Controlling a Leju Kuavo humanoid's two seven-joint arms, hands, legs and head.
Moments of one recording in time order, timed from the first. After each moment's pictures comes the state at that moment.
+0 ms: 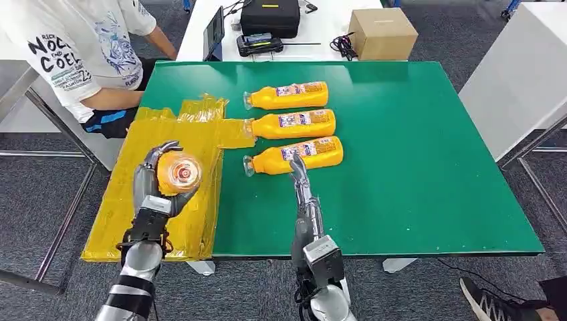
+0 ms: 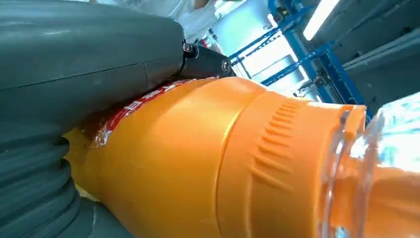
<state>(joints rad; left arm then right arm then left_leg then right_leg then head) -0.25 -0.18 -0.07 -1.24 -0.53 0.49 -0.57 0.00 0.25 0.51 -1.50 0.13 -0.17 -0.66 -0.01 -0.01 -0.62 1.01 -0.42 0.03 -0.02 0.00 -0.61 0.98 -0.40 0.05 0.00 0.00</state>
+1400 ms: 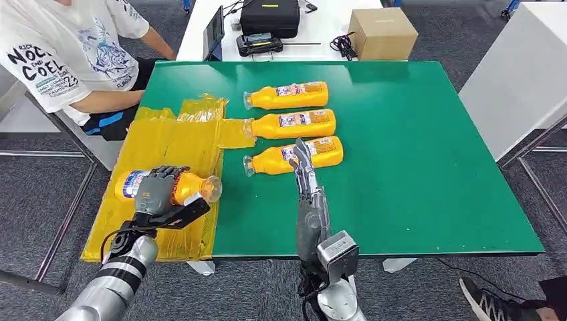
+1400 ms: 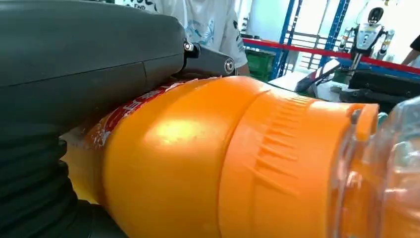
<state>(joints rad) -0.47 -0.05 -0.06 -0.69 -1.10 0.60 -0.30 -0.01 0.25 0.51 -1.61 0.11 -0.10 -0.63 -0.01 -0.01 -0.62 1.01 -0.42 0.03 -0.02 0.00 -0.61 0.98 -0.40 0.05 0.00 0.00</state>
